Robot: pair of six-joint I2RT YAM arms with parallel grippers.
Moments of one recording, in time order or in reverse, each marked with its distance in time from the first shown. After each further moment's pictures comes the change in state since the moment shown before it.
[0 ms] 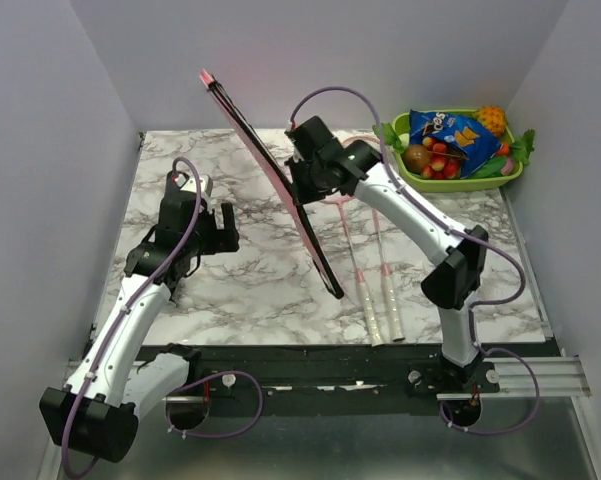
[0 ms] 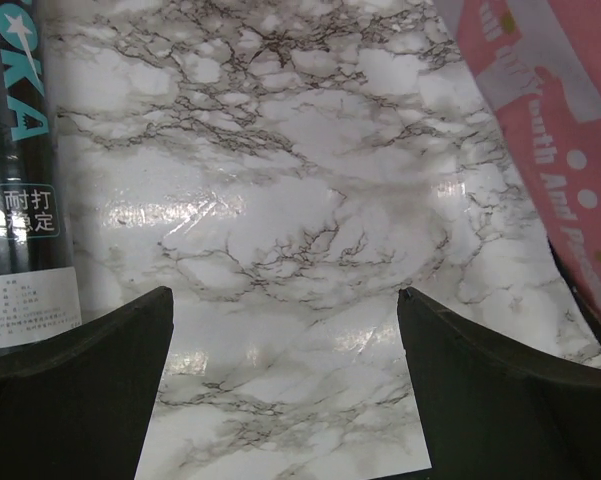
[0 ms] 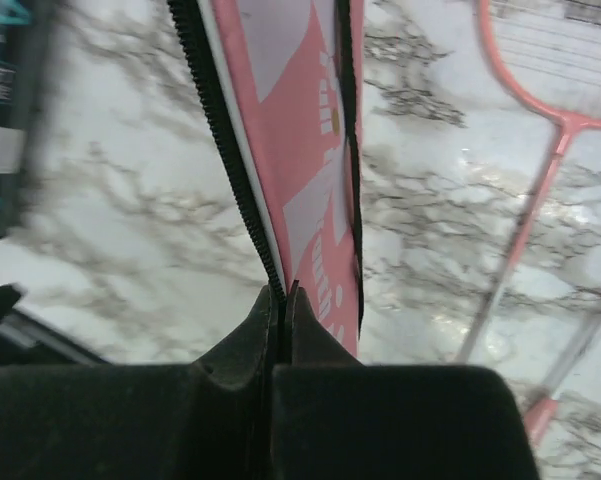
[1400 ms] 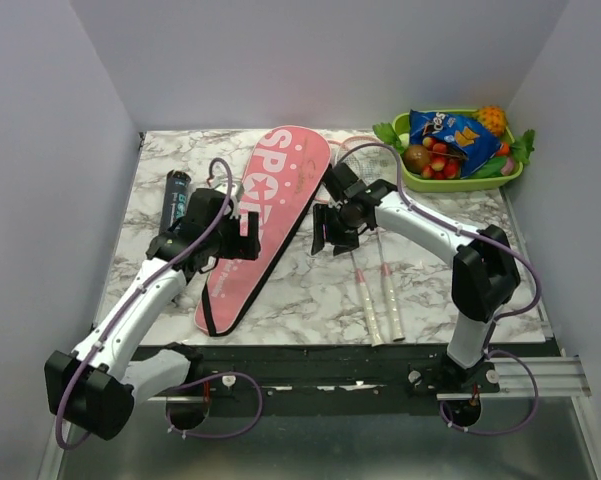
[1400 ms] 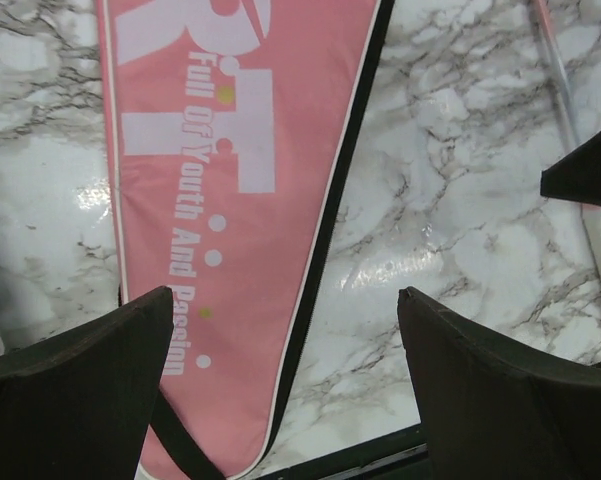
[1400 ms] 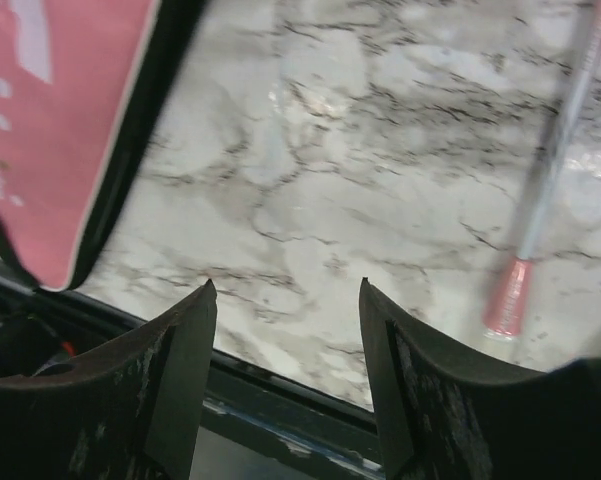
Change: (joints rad) left arm -0.083 0.096 0.043 -0.017 0.075 0.019; right arm -0.113 -0.239 -0.652 0.242 -0.333 0.309
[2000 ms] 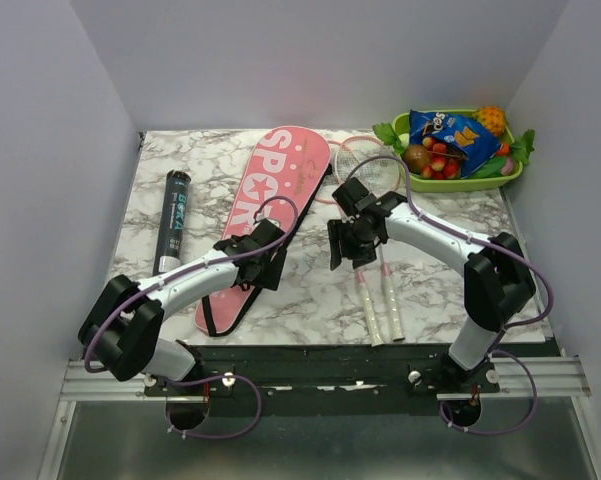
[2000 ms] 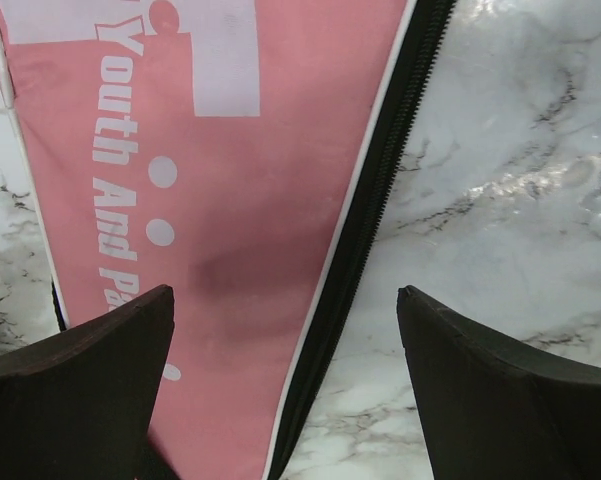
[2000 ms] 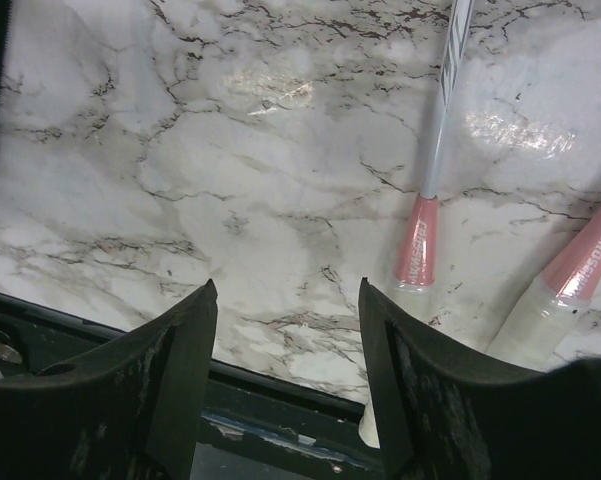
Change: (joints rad) left arm -0.332 0.322 -0.143 0.088 -0.353 -0.101; right arm -0.018 -0.089 -0.180 -0.043 0.090 -0.098
